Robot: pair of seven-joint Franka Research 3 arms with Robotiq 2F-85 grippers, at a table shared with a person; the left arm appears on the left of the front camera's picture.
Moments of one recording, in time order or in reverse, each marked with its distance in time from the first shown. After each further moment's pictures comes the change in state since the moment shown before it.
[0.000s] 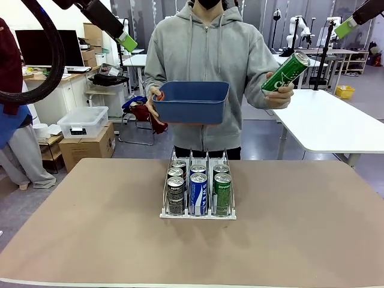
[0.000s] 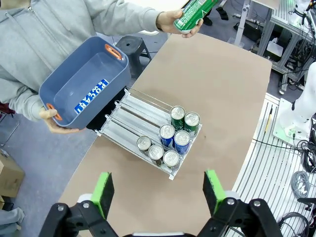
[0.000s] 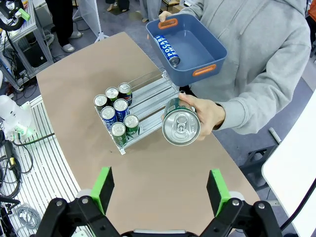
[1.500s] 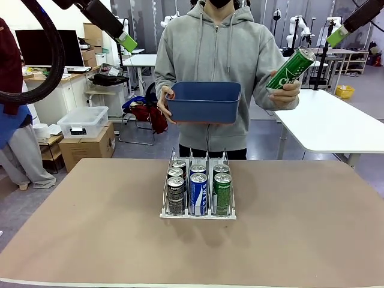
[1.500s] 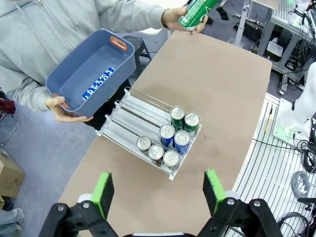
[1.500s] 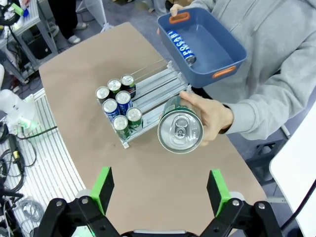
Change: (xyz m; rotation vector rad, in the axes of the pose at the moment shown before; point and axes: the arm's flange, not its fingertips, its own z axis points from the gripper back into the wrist) left arm 0.000 0.000 0.000 0.000 0.000 0.000; right arm 0.005 -0.019 -0.027 0.055 0.068 -0.010
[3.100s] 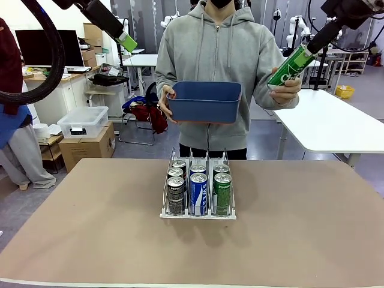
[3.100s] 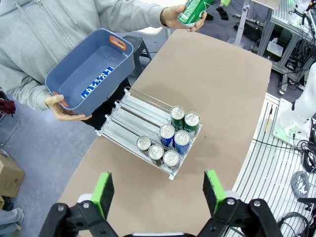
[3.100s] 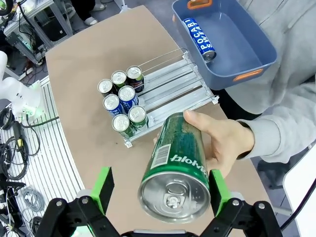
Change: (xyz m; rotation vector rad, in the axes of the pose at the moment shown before) left arm 0.000 0.000 0.000 0.000 0.000 0.000; right arm 0.028 -0.037 -0.084 0.114 0.088 0.033
